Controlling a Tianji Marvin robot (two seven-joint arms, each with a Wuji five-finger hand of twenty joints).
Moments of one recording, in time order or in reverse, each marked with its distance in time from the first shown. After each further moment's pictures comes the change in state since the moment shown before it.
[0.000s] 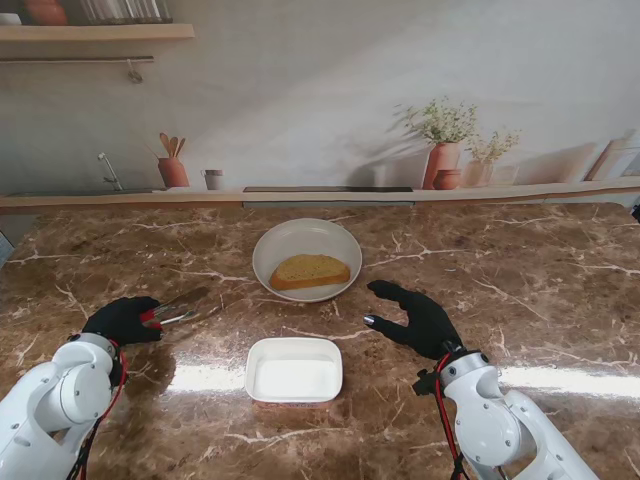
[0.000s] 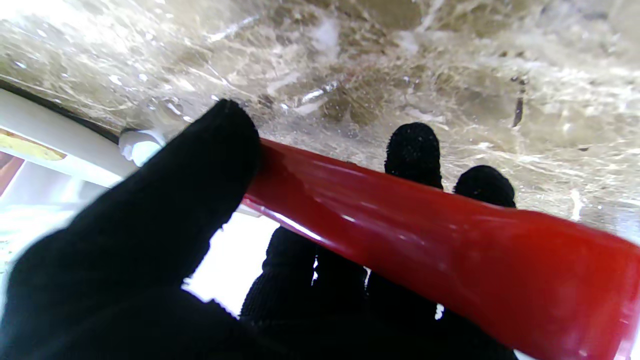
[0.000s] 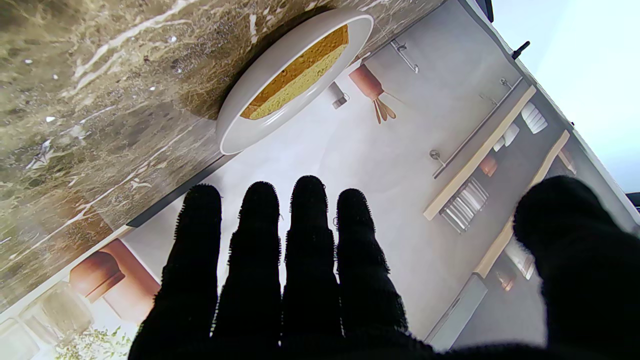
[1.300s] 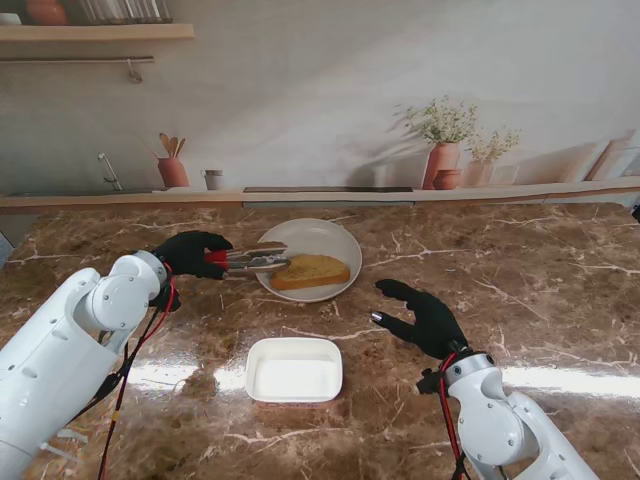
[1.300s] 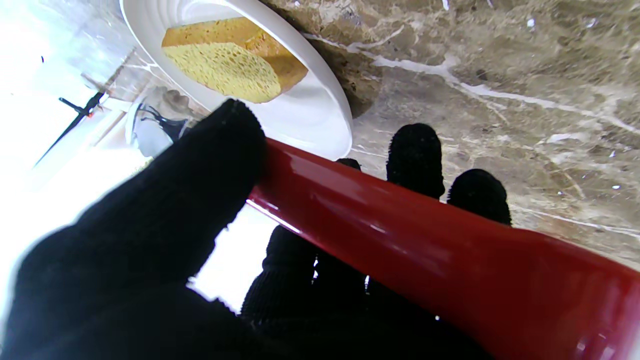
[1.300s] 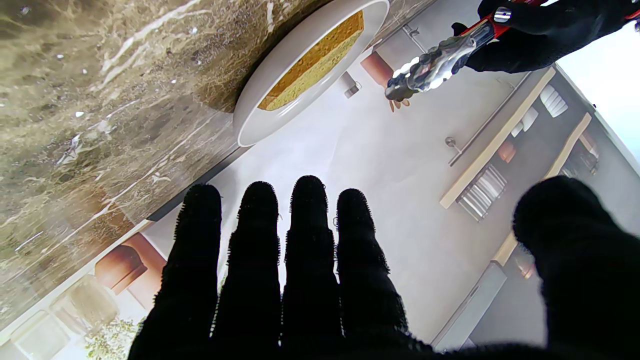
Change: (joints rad) left arm -0.422 0.020 0.270 0.132 -0.228 -0.182 -0.202; right arm -0.001 -0.007 0.015 0.021 0.027 0.007 -0.018; left_hand 0.022 -0.001 0.000 0.000 0.016 0.001 0.037 0.031 0.016 0.001 -0.001 0.080 -0.009 0.010 0.000 0.011 -0.049 -0.036 -0.033 0.052; right_hand 0.000 0.000 0.000 0.000 0.000 0.000 0.000 -0.001 0.000 0.000 0.000 0.001 0.000 0.008 0.000 0.001 0.000 0.000 0.000 0.024
